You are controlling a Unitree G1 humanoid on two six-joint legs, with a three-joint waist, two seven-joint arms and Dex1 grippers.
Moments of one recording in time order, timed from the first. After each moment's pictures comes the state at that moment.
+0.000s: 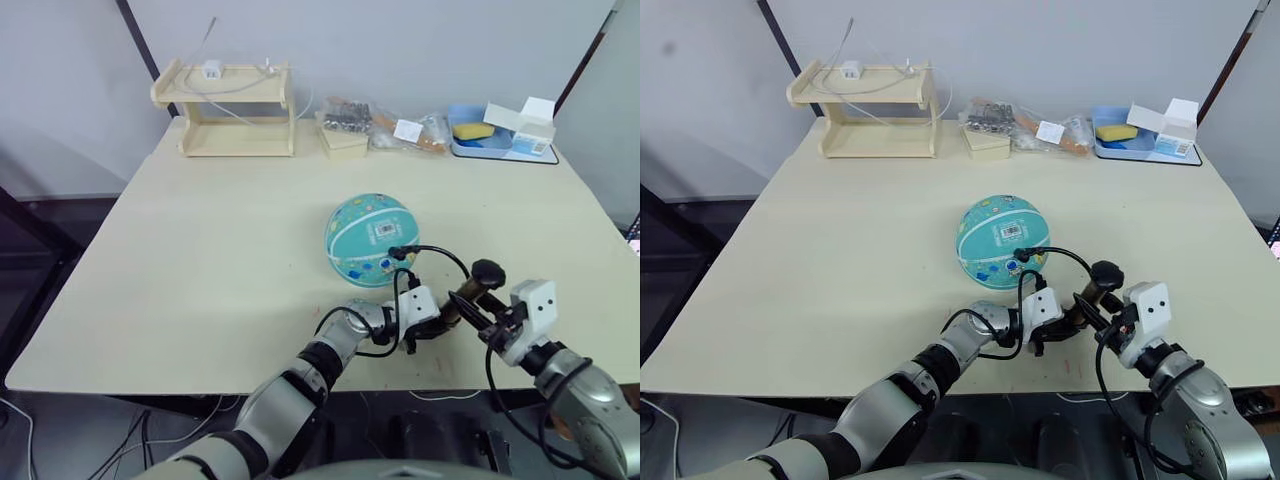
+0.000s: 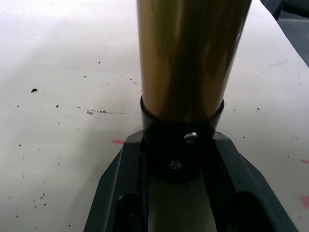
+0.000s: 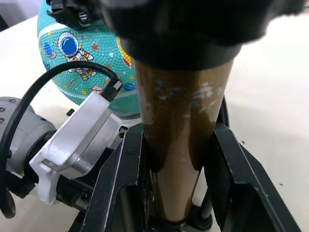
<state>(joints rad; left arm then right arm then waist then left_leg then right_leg) -0.64 -0.14 -0.43 1.03 0.18 -0.29 -0.77 0.31 -0.51 -0.11 -0.51 0.58 0.34 0.42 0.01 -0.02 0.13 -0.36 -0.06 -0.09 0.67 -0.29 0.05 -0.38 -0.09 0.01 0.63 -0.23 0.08</state>
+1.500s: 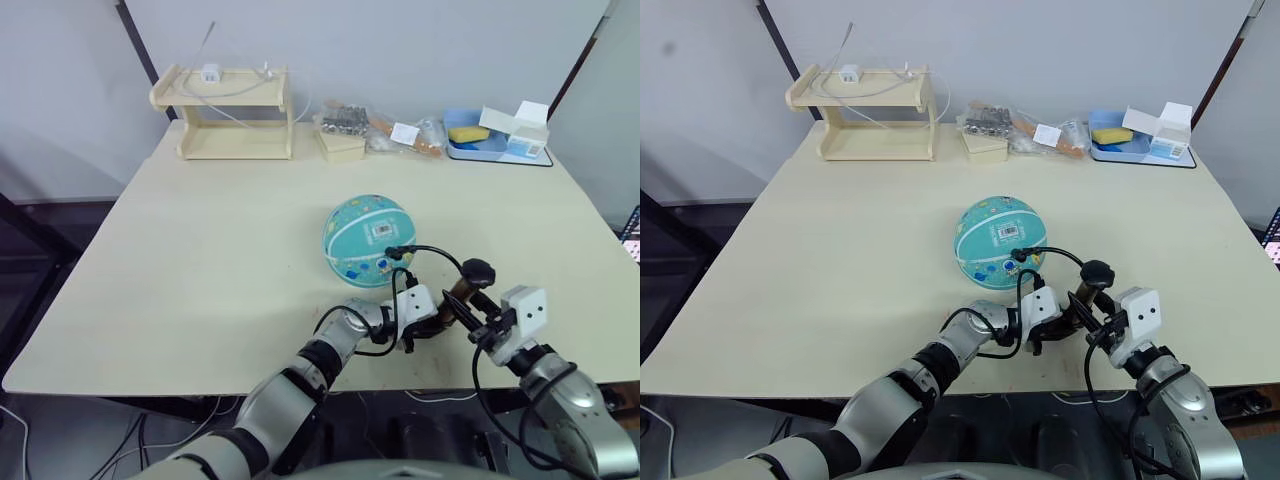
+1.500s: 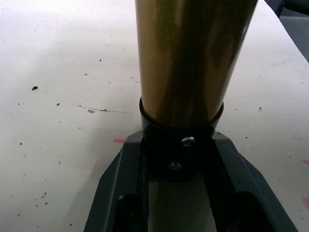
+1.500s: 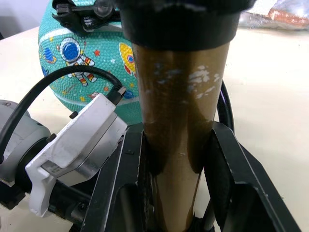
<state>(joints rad) -0.65 -0.14 -0.42 1.05 0.18 -0.28 -0.77 0.30 -0.45 -0.05 -0.44 0.47 0.22 0.43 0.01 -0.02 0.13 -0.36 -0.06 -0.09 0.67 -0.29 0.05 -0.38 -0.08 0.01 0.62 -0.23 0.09</state>
